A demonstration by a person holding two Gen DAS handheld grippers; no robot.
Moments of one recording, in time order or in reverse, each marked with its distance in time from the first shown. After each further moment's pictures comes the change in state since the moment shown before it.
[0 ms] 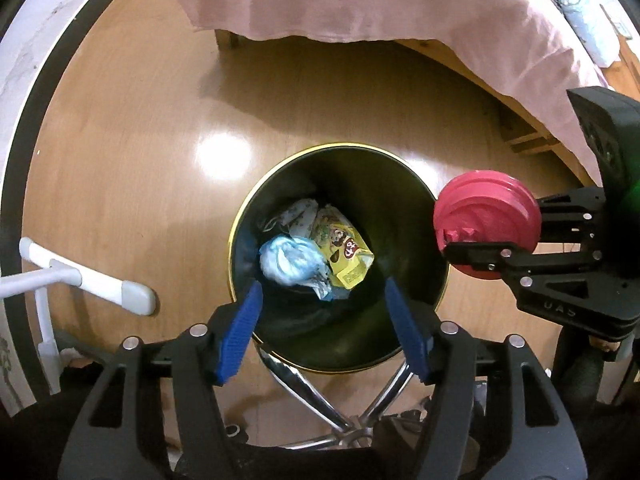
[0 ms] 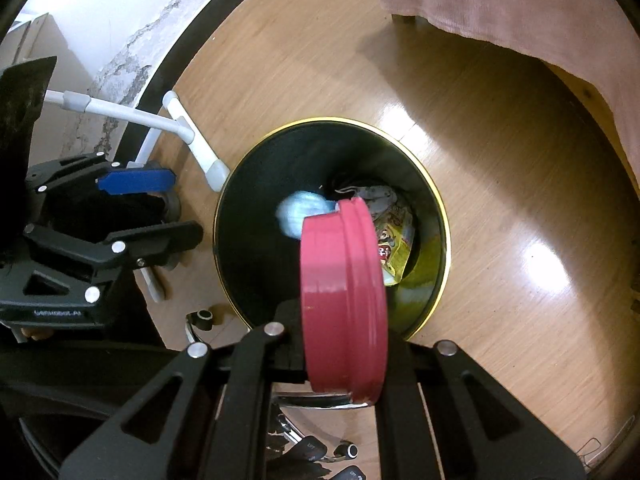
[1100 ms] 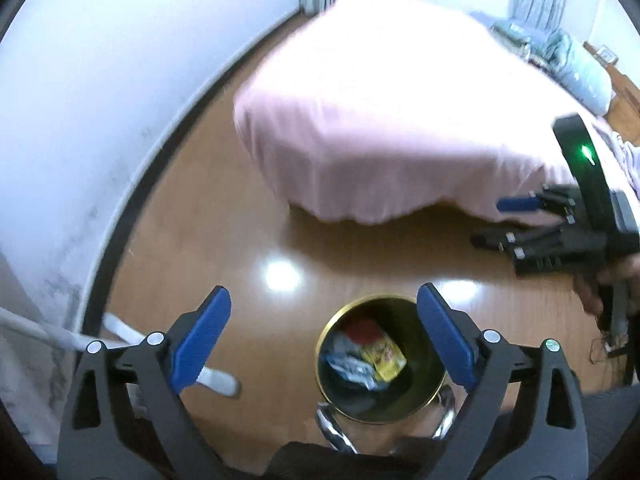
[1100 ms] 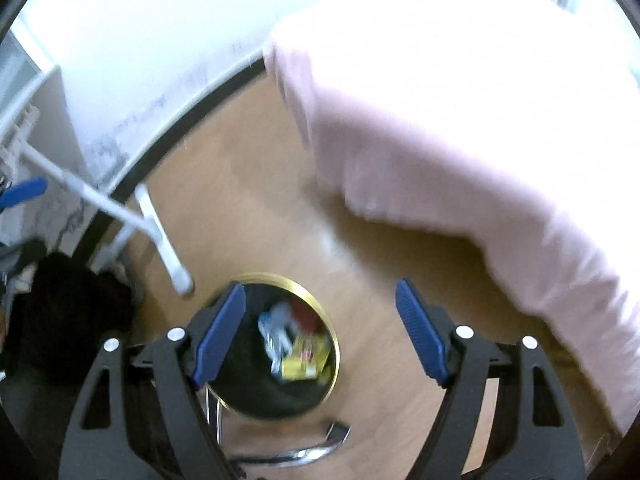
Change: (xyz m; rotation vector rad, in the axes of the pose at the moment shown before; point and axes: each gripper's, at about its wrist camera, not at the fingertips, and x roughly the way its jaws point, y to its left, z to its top) left arm -0.230 -0.024 -0.014 0.039 -0.516 0.227; right arm -0.186 0.012 0.039 -0.062 -0.411 -0.236
